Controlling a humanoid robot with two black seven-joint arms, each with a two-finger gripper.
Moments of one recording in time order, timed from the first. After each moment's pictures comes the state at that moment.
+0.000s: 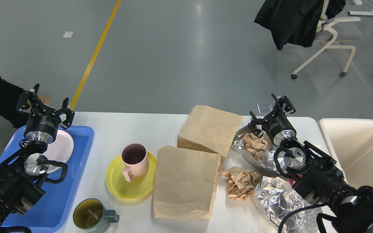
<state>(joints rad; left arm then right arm) -0.69 0.26 -0.86 -0.28 -0.10 -0.49 -0.48 0.74 -0.02 0.81 0.25 0.01 0.36 0.26</state>
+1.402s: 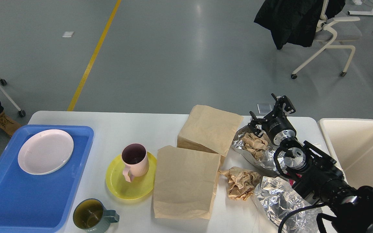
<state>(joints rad) -1.81 0.48 0.53 -0.30 0.06 -0.49 -0.42 0.74 -0.02 0.81 0.25 0.01 0.36 0.26</state>
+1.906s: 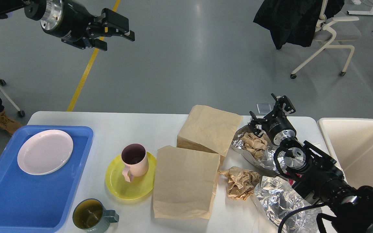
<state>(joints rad) -2.07 0.37 1.23 -0.84 0.07 -0.72 -0.42 0.74 -0.02 0.81 0.25 0.01 0.36 0.26</state>
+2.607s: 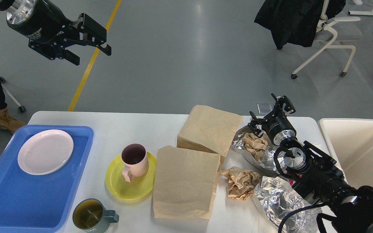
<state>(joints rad) -2.18 0.37 1.41 -0.88 0.07 -0.96 -0.41 0.74 -0.02 0.81 0.25 0.01 0.36 0.26</state>
